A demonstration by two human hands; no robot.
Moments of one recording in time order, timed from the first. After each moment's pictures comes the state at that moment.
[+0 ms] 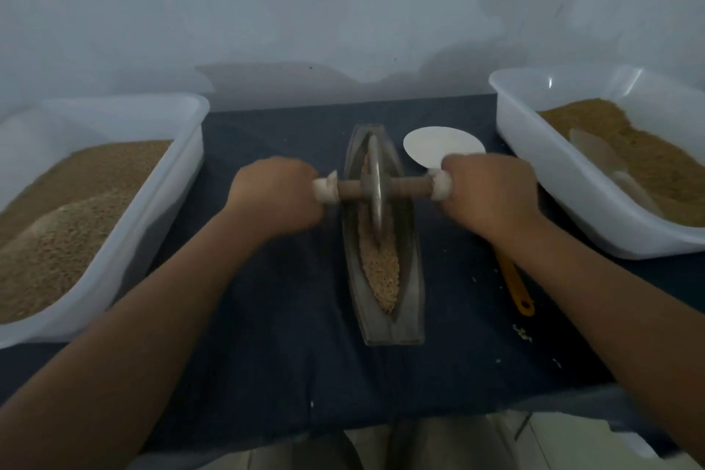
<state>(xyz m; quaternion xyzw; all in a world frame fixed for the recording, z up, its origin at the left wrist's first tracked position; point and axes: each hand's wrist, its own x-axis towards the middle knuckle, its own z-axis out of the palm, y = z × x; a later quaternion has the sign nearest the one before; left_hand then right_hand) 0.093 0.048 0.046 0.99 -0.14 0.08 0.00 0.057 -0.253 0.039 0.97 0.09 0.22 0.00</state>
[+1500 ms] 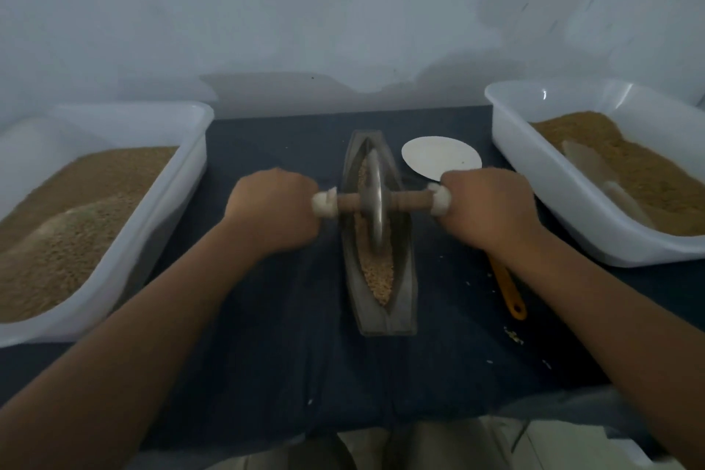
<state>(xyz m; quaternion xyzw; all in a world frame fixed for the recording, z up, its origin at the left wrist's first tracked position) 0.072 0.049 0.052 0.98 -0.16 0.10 -0.02 0.051 -0.258 0.041 0.97 0.09 0.21 0.00</state>
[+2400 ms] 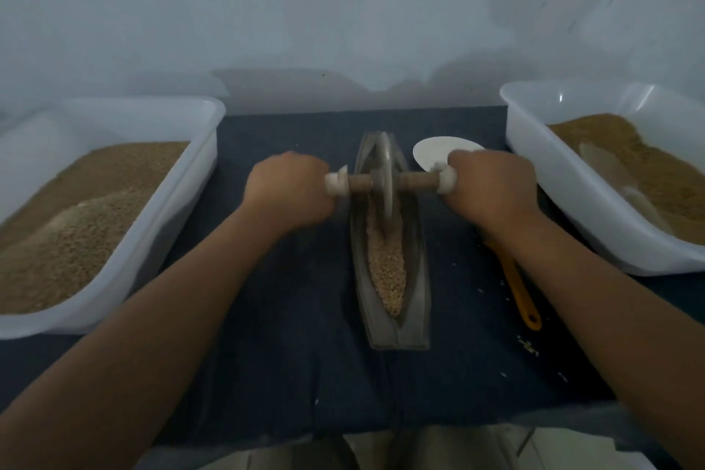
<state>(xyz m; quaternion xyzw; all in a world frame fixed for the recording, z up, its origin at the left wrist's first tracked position) 0.103 0.042 0.046 0.99 -0.12 0.12 0.02 0.086 -0.253 0.038 0.96 0.08 0.27 0.02</state>
